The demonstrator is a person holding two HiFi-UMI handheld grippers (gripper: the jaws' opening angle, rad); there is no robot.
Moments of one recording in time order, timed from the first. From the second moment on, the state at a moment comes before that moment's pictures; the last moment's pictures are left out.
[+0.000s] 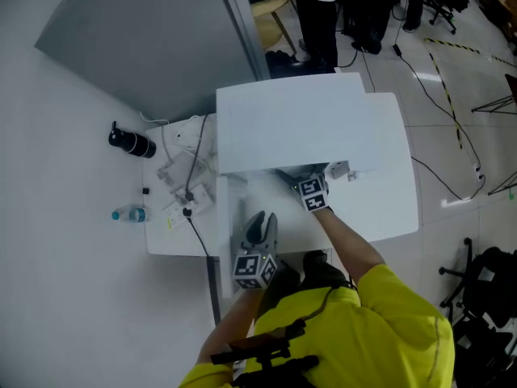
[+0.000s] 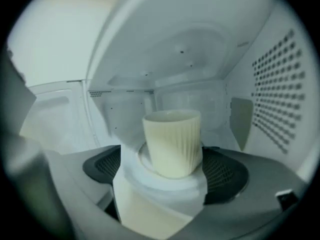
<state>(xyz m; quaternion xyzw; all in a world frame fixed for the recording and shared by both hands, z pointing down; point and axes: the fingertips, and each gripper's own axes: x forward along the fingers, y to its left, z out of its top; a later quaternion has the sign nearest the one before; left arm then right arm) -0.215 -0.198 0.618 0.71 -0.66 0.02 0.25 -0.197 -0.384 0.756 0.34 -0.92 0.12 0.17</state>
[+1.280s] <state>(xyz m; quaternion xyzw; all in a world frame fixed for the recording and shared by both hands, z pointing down) -0.196 -0.175 0.482 0.76 -0.63 -0.05 0.17 0.001 -0.225 0.463 0.41 -0.90 0.13 -0.03</state>
